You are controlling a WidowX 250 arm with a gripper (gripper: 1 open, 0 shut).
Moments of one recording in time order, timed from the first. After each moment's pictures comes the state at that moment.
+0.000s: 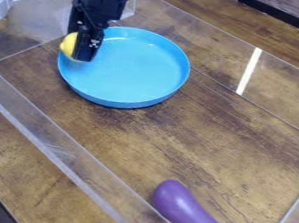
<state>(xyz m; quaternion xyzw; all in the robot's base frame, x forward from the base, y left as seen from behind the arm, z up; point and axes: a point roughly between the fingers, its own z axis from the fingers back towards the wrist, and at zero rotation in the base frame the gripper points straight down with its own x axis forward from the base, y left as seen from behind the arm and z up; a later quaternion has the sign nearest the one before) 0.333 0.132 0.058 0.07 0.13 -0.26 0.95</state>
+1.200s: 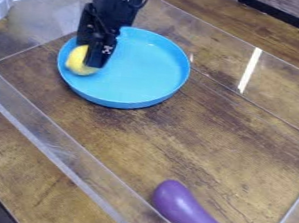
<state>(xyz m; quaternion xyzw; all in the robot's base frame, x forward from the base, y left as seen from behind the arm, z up) 0.339 0.116 0.056 0.07 0.14 -0.26 0.95</state>
